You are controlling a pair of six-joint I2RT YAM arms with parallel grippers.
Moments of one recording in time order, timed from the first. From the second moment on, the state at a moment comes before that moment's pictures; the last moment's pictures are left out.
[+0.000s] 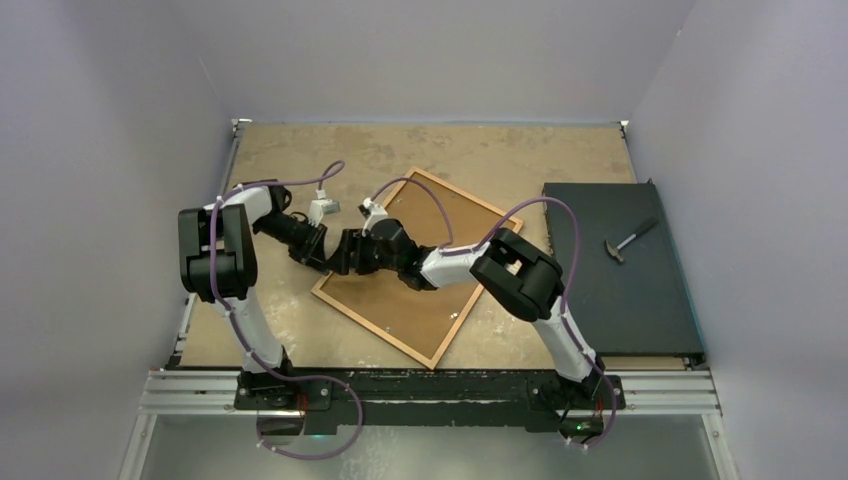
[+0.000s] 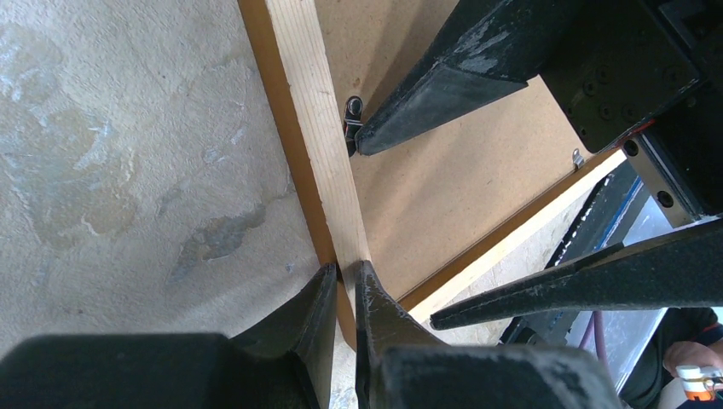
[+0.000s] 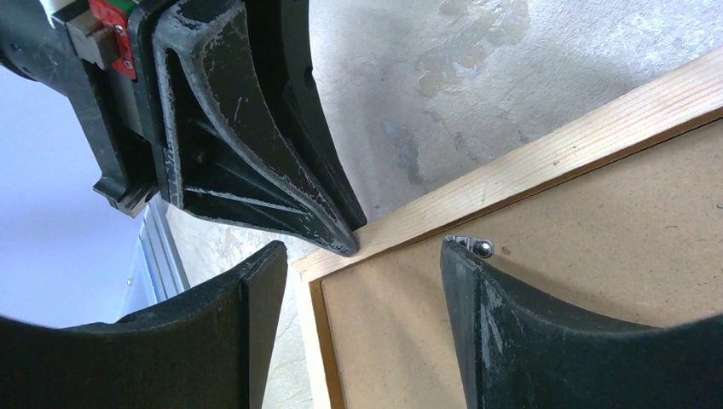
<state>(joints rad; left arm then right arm) 0.12 1.93 1.22 -1.04 0.72 0.83 0.96 2.21 1.32 0.49 -0.15 0.81</state>
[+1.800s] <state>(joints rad) 0.12 1.92 1.22 -1.03 0.70 0.84 1.01 2.22 1.34 0.51 -0.03 0.77</state>
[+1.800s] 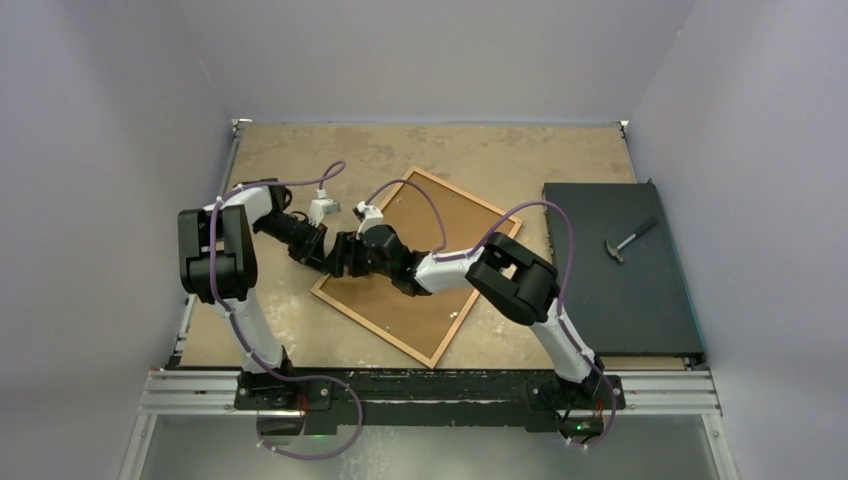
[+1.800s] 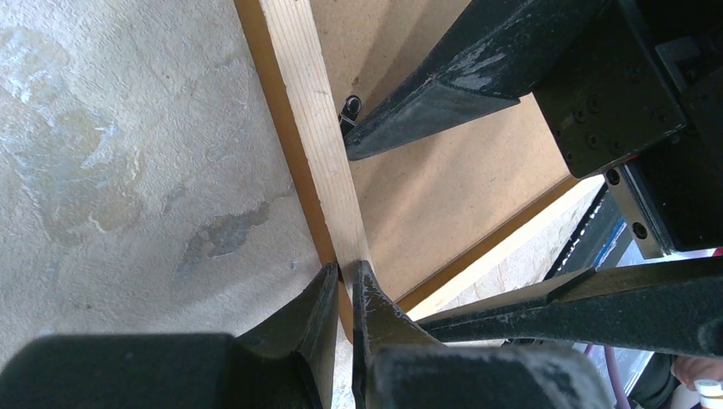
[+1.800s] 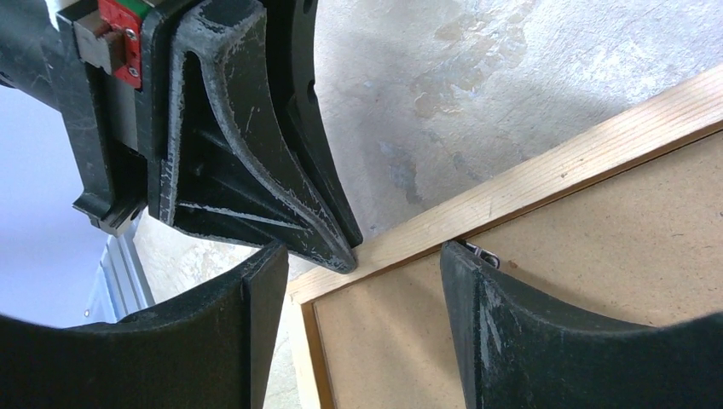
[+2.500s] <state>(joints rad) 0.12 1.92 1.26 -1.09 0.69 0.87 0.91 1.64 1.04 0.31 0.04 0.75</state>
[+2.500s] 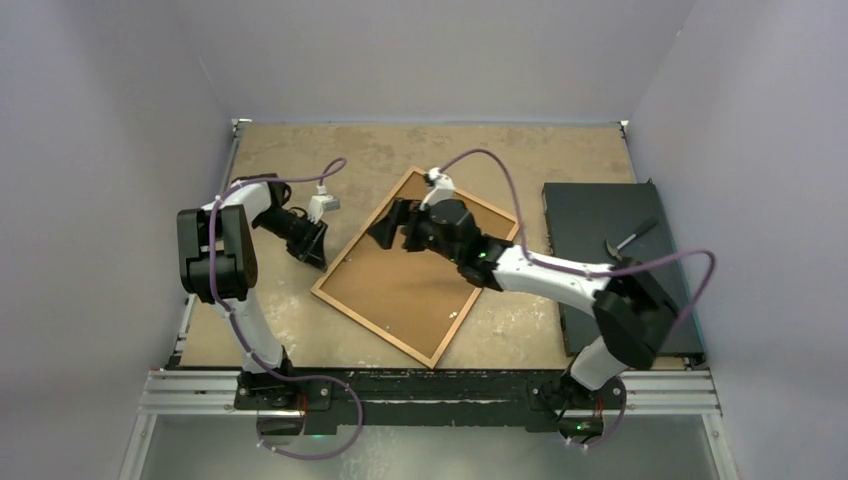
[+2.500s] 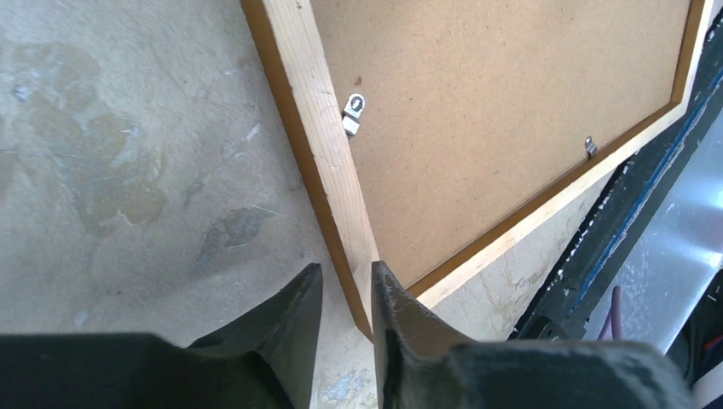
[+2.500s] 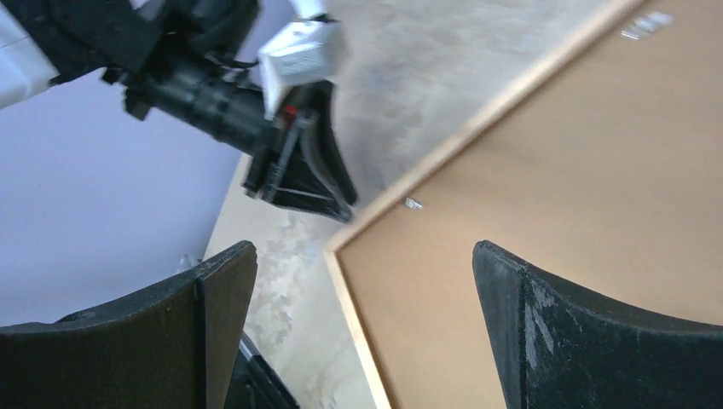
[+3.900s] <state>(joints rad) -0.09 1.79 1.06 -1.03 0.58 0.89 0.57 1.46 0.77 -0.21 0.20 0.77</state>
